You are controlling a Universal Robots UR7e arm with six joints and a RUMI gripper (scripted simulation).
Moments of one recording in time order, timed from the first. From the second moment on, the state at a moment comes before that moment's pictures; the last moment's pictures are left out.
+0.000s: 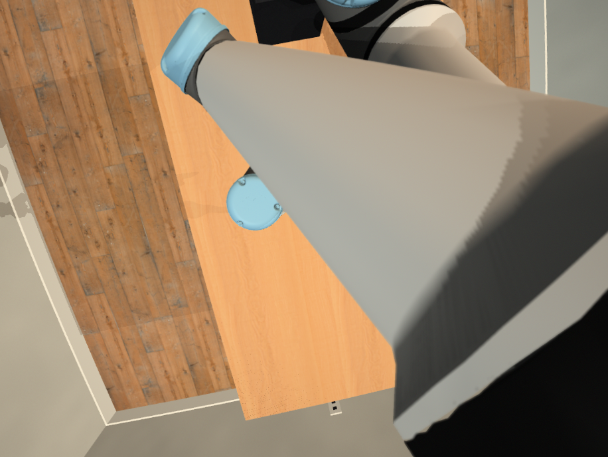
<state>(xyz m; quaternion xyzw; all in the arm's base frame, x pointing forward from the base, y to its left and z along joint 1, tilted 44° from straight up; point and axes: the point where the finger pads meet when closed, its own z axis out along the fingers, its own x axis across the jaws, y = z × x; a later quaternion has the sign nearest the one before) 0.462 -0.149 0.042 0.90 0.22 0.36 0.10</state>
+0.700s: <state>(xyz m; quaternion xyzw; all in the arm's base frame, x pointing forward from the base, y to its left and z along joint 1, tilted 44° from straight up) 0.439 -0.149 0.066 0.90 0.22 0.36 0.10</state>
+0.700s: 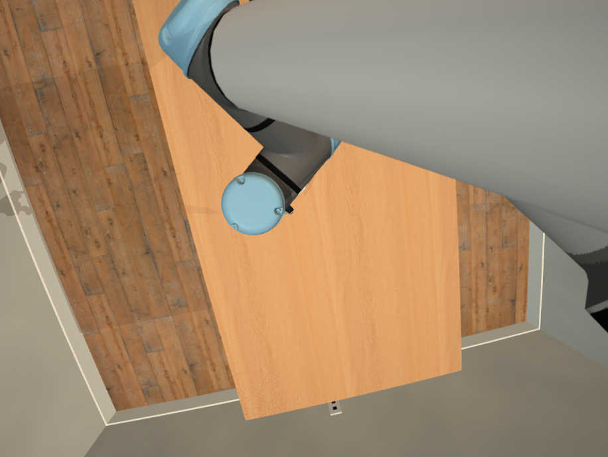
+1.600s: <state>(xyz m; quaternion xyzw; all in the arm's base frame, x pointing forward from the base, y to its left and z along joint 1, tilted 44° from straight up) 0.406 -0.149 0.102 0.90 0.22 0.36 0.10</state>
